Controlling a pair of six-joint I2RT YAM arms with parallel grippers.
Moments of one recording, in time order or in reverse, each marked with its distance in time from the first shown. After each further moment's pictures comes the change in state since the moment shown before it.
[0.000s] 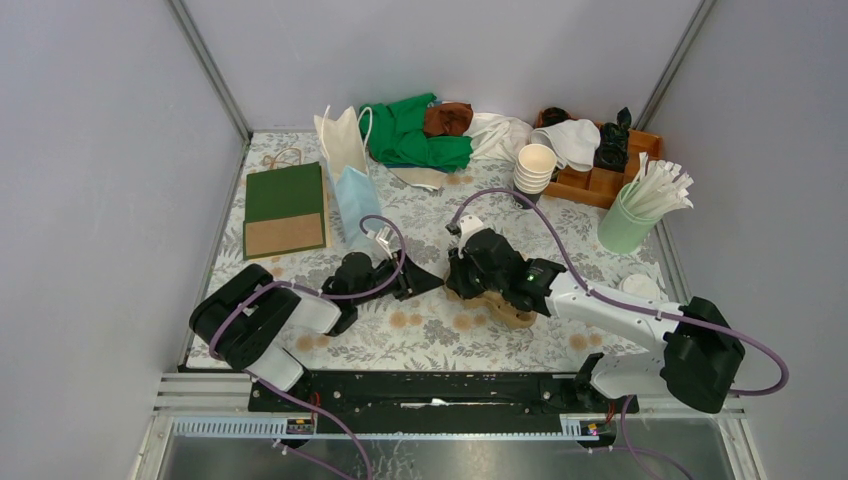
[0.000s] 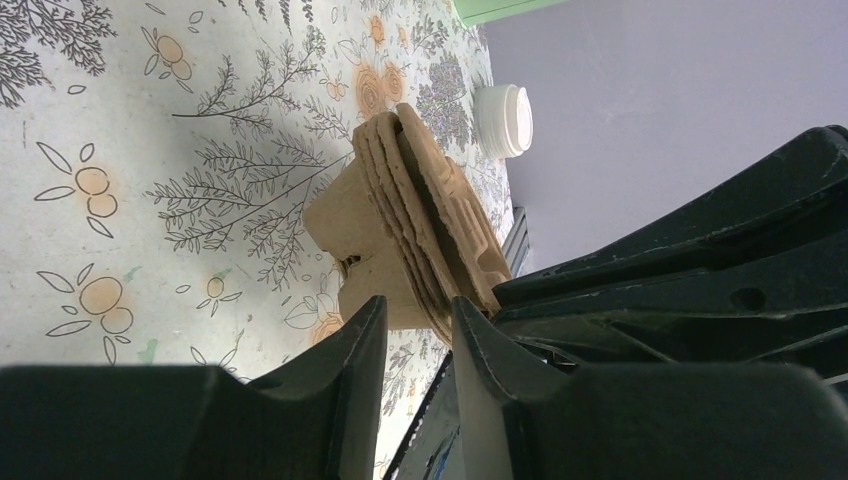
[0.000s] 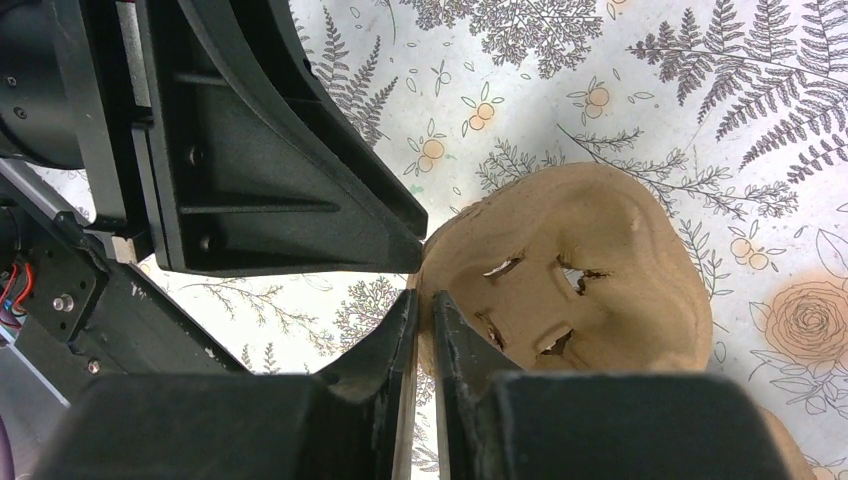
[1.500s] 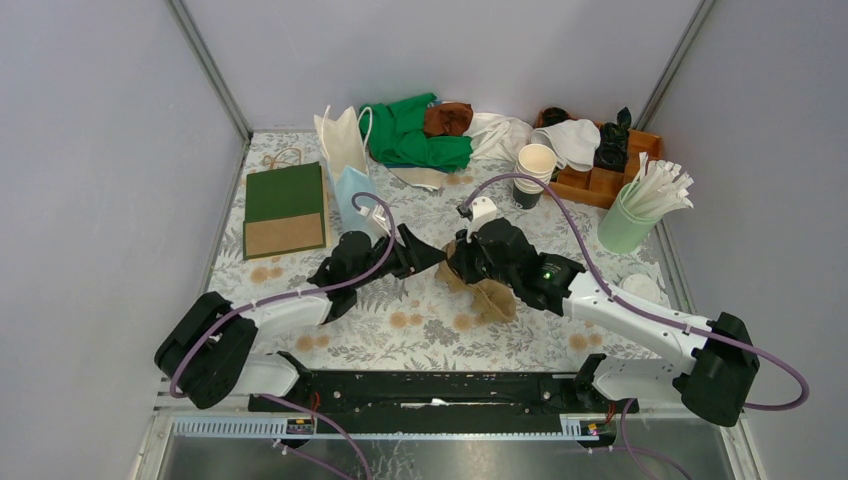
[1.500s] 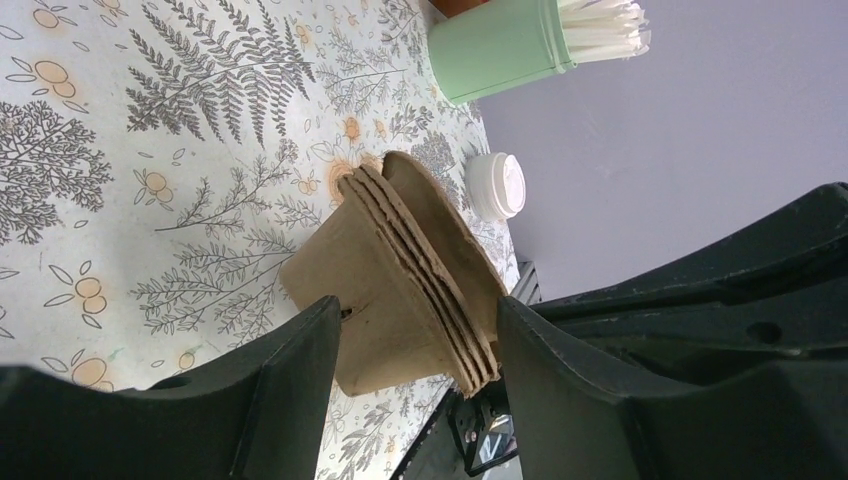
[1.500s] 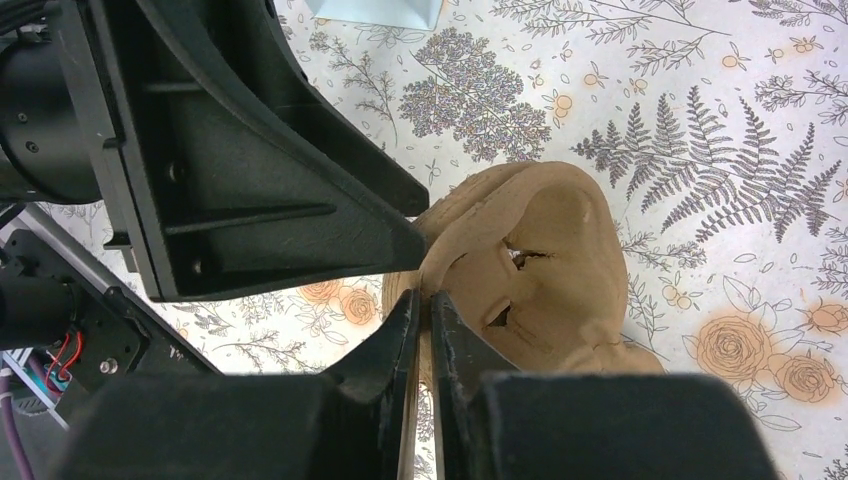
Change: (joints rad) left arm 0.000 -0.244 0.160 -0.383 -0.119 0.096; right arm 0.001 -0.097 0.074 -0.027 0.105 -0.007
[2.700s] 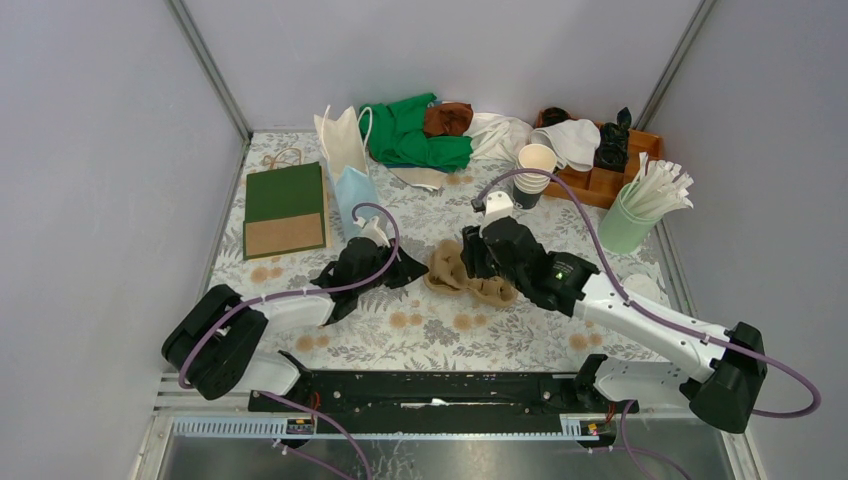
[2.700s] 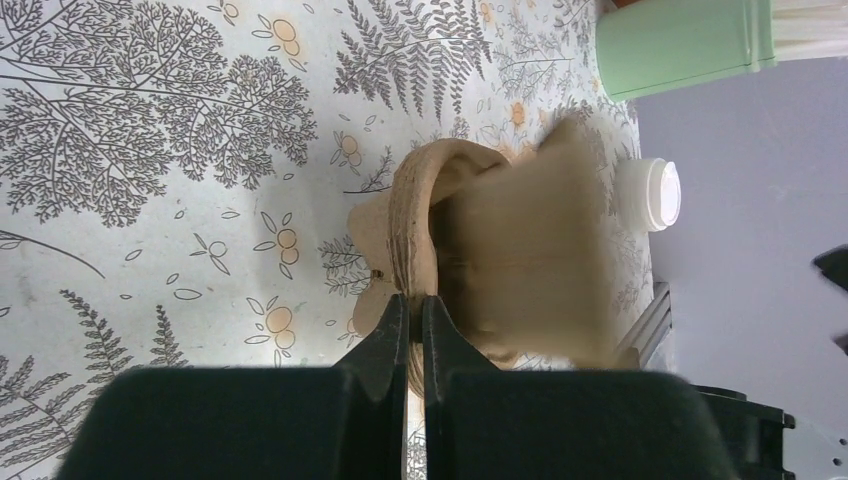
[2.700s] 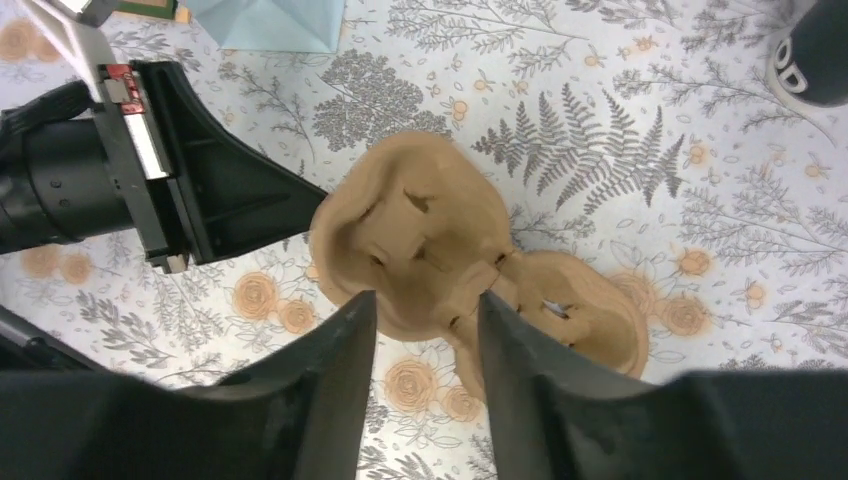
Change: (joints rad) left arm 0.003 0.060 -0.025 -0.129 -0.138 0.126; right arm 0.010 -0.060 0.050 -0.160 0.209 0.010
